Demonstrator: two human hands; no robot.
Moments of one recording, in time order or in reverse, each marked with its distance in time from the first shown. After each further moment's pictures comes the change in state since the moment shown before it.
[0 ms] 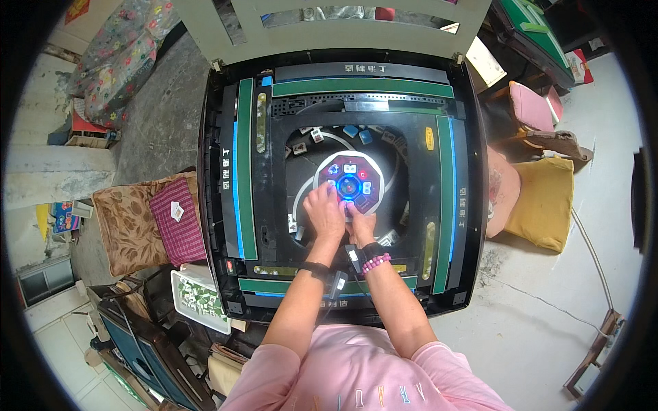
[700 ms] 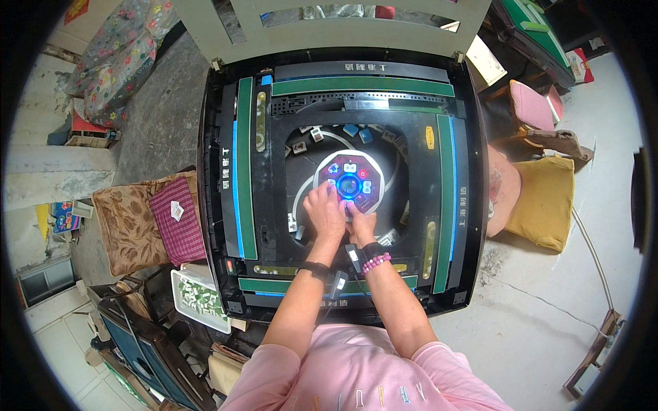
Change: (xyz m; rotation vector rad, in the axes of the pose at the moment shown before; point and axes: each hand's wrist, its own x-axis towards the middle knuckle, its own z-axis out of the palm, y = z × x) left_hand -0.001 0.001 0.000 0.001 0.000 -0.010; right_hand -0.006 -0.005 0.003 -0.052 0.003 0.028
